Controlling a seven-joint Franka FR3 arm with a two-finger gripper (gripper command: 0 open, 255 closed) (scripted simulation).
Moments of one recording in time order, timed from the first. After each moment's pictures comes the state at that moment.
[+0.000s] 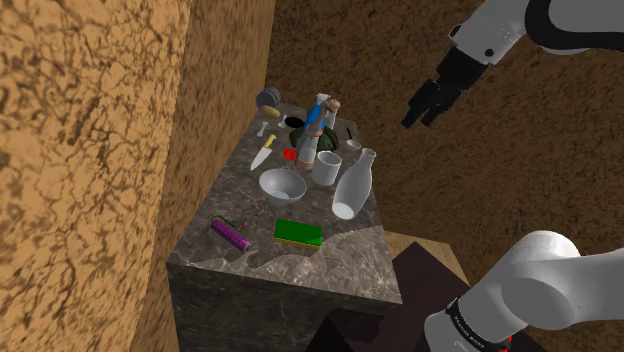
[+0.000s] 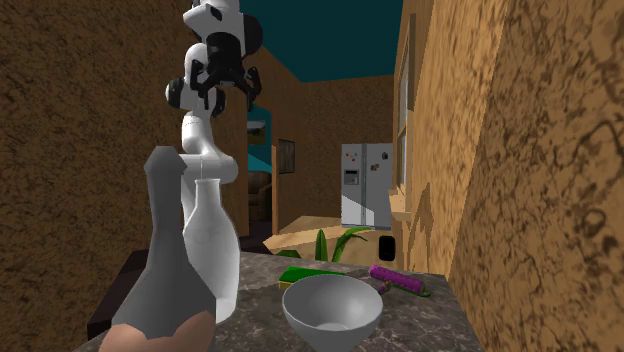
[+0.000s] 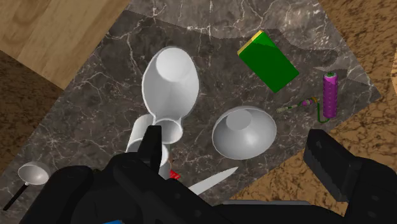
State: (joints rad) arm 0.02 -0.76 0.07 -2.26 0.07 1.71 0.10
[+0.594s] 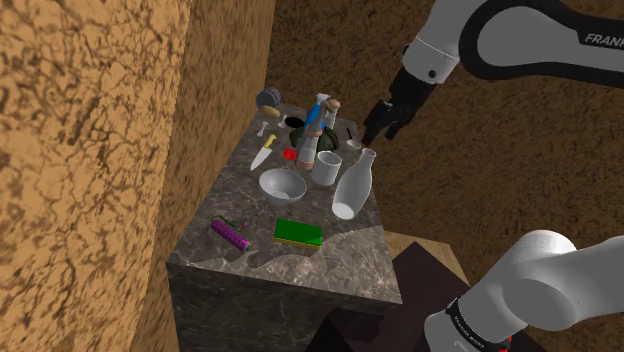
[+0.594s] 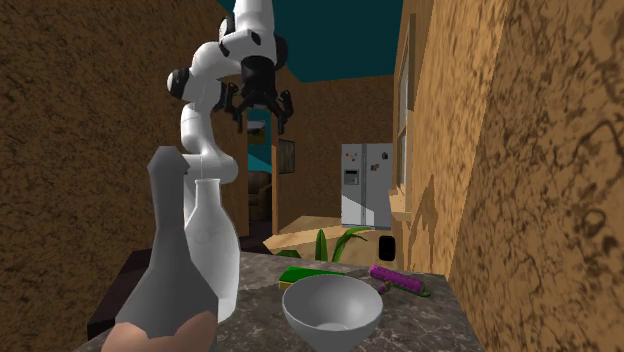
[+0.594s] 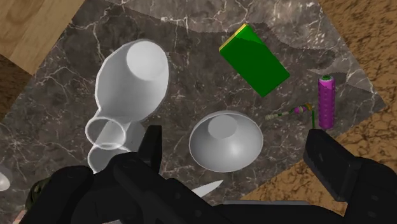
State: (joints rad) arm 0.04 -0.60 0.20 -2.28 0.08 1.84 0.20
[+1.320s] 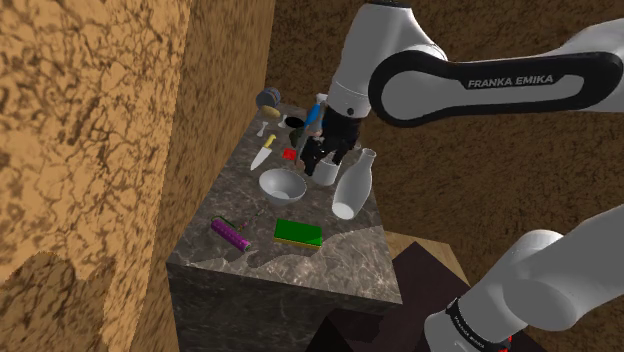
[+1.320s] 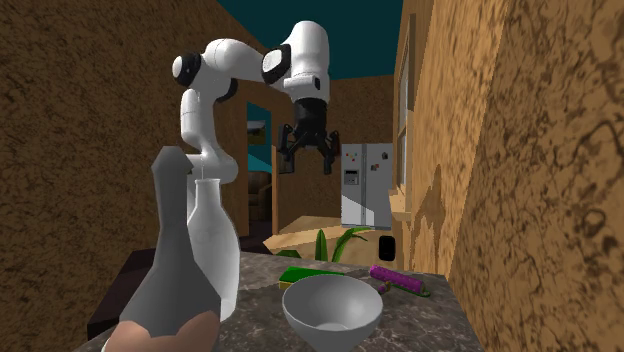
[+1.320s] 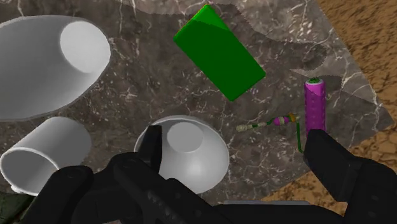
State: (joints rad) arm 0.05 -0.27 0.39 -2.19 0.01 2.02 0.39
